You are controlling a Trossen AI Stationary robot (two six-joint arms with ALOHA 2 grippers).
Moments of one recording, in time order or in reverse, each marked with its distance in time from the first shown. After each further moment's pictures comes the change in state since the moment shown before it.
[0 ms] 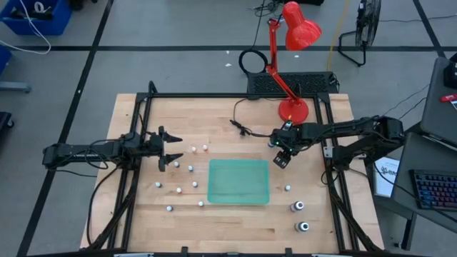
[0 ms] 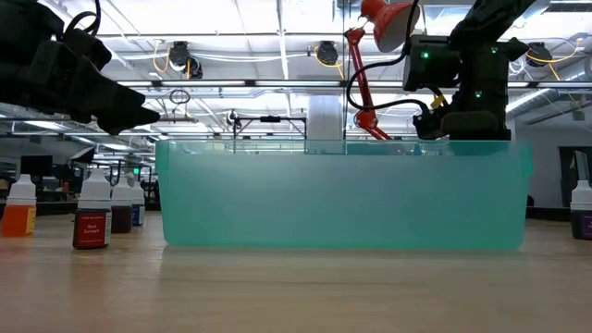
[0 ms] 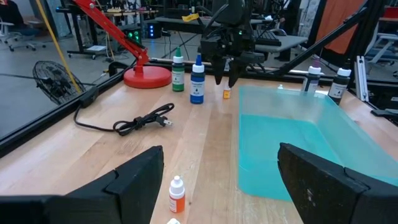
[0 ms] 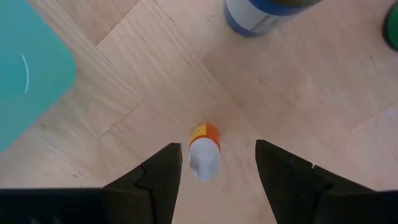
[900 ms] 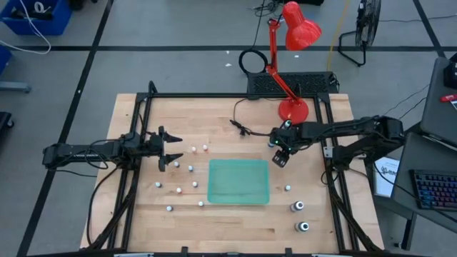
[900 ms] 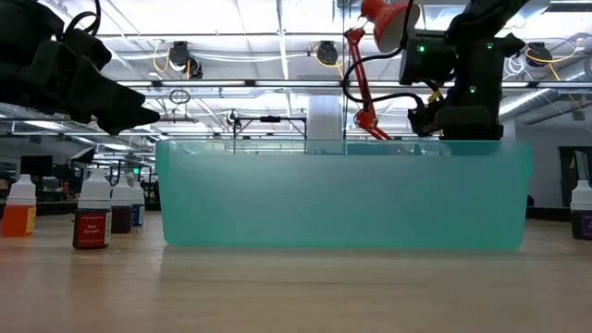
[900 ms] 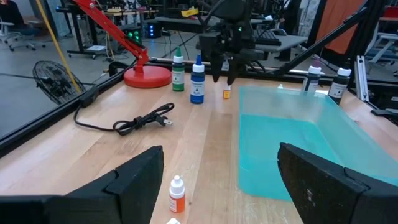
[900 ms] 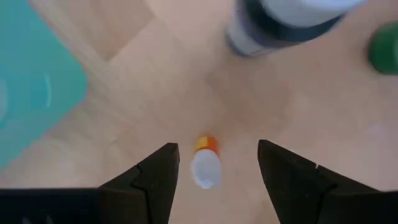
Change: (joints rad) left arm 0.000 0.000 0.000 0.000 0.000 0.000; right arm 0.000 0.001 0.029 0.000 0.012 -0.019
